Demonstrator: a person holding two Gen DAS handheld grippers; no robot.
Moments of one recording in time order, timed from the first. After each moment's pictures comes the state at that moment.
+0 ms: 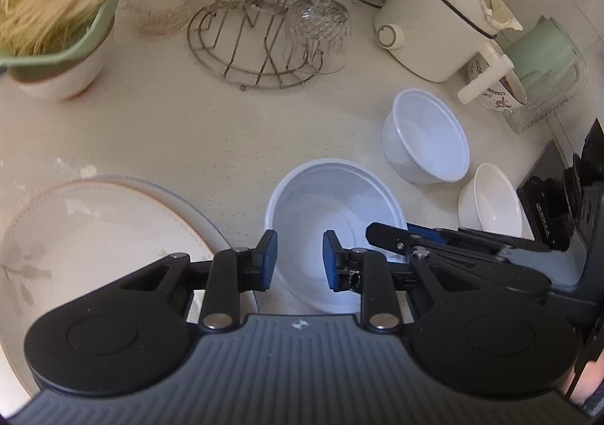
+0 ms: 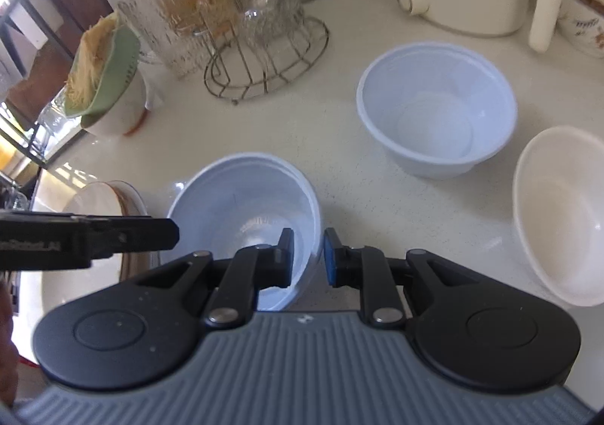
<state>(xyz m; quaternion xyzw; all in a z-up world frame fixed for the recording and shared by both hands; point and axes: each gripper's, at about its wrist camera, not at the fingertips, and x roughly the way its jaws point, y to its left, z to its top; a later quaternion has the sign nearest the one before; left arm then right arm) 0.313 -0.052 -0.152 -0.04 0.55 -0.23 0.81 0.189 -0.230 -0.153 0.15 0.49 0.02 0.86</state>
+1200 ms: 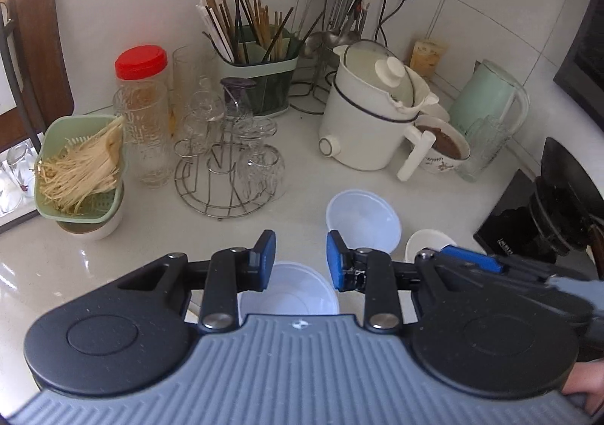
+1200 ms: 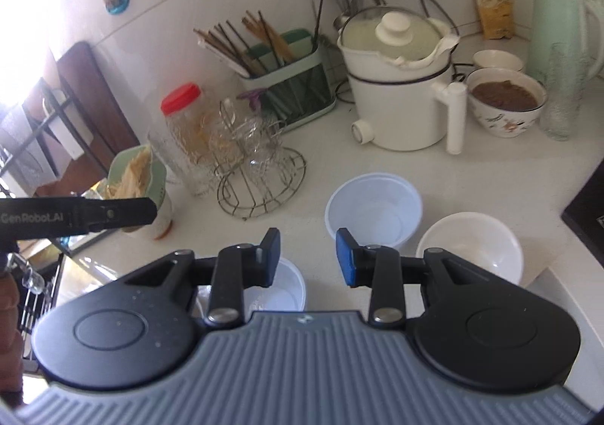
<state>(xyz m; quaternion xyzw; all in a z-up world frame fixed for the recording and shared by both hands) 0.262 -0.071 -0.015 0.01 0.41 -0.25 0.88 0.112 -0.243 -0.027 0.16 0.34 -0.06 0.92</state>
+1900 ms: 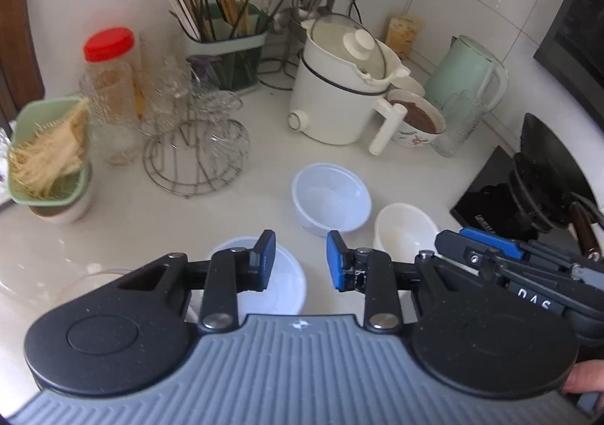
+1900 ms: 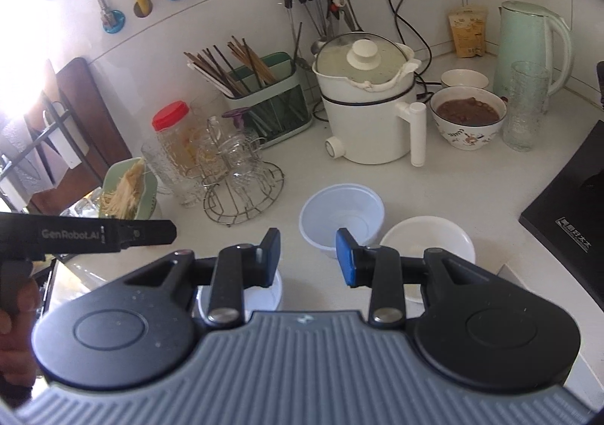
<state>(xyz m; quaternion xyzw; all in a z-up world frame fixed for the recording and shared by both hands) 0.248 -0.093 -0.023 0.01 0.44 -0.29 0.85 0.071 -0.247 -0.008 0.15 0.33 -0.09 0.93</state>
